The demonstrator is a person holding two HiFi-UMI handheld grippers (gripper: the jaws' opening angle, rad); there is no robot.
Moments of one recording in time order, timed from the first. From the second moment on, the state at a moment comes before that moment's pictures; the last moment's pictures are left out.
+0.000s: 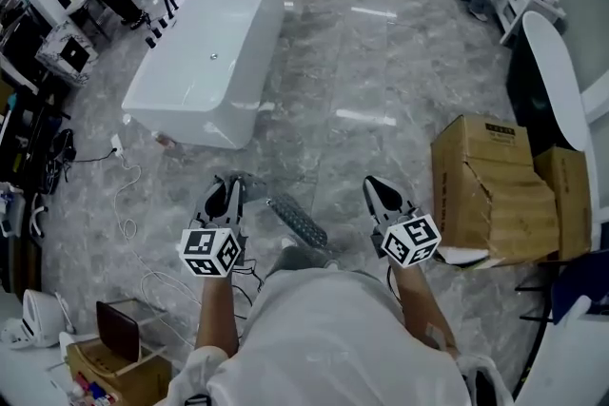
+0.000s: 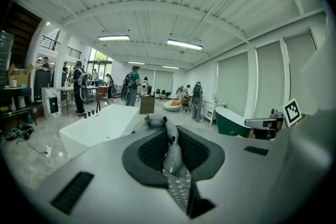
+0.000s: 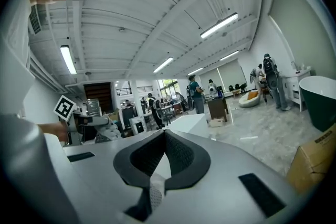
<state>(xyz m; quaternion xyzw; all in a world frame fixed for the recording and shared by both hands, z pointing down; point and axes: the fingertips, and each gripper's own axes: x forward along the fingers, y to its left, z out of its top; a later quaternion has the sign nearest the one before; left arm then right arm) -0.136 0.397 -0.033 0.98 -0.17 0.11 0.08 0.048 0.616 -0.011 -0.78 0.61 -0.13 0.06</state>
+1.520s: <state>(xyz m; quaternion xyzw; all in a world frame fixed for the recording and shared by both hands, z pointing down) -0.034 0.062 0.039 0.87 -0.43 0.15 0.19 0.220 0.139 0.069 -0.56 0.79 -0.25 0.00</state>
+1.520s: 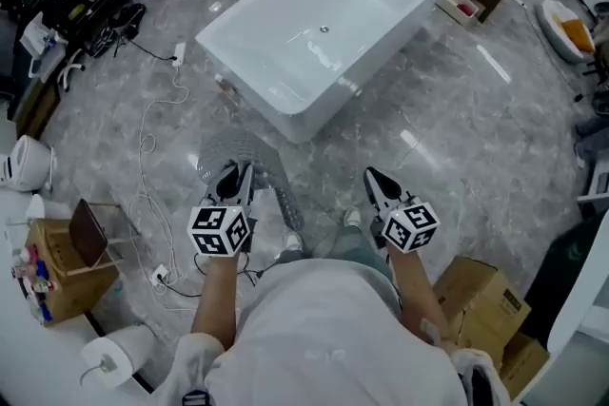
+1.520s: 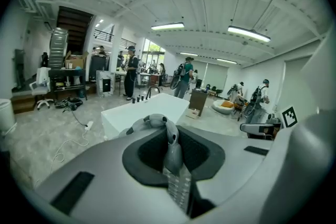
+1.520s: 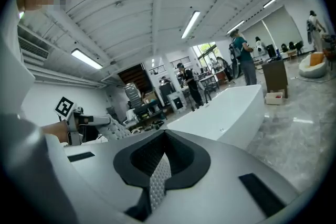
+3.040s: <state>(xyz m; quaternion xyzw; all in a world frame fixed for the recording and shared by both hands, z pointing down) -0.093 -0.007 0.301 0.76 -0.56 0.14 0.31 0.002 0.103 0.485 -0.27 0.86 -0.39 -0.21</state>
